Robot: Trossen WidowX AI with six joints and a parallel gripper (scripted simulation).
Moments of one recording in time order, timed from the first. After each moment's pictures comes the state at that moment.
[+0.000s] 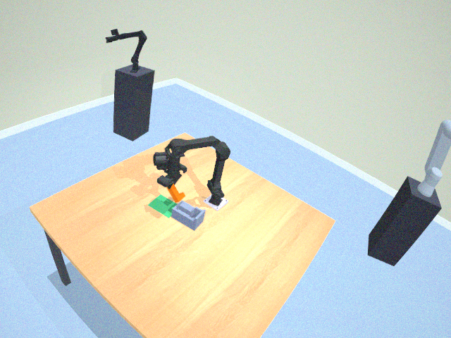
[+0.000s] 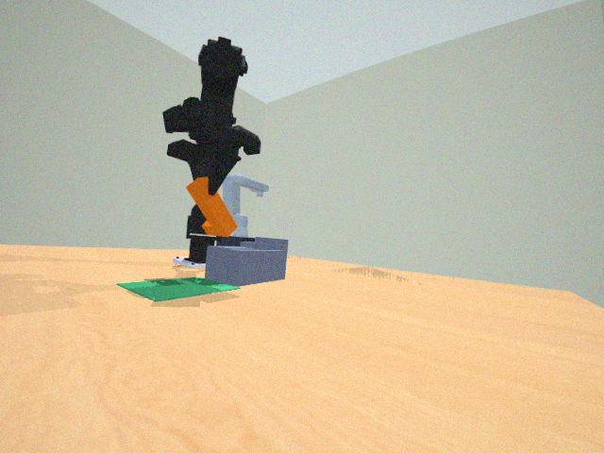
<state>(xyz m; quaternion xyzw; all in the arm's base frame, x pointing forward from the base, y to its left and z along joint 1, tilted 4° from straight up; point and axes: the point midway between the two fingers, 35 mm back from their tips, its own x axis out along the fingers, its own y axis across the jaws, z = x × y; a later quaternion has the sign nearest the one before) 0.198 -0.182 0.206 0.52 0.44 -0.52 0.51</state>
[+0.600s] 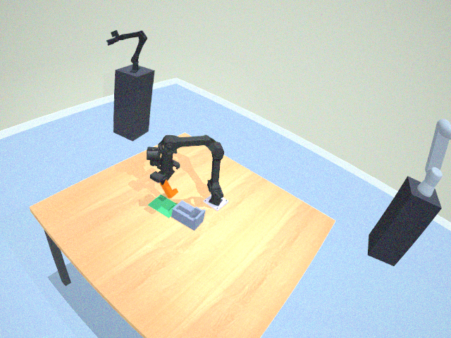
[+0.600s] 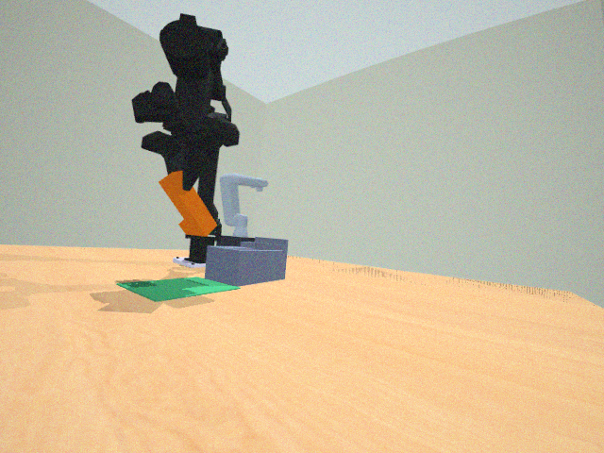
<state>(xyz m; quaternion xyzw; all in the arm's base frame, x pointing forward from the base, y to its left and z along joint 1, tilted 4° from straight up) 0.192 -0.228 0.208 0.52 0.44 -0.52 0.51</state>
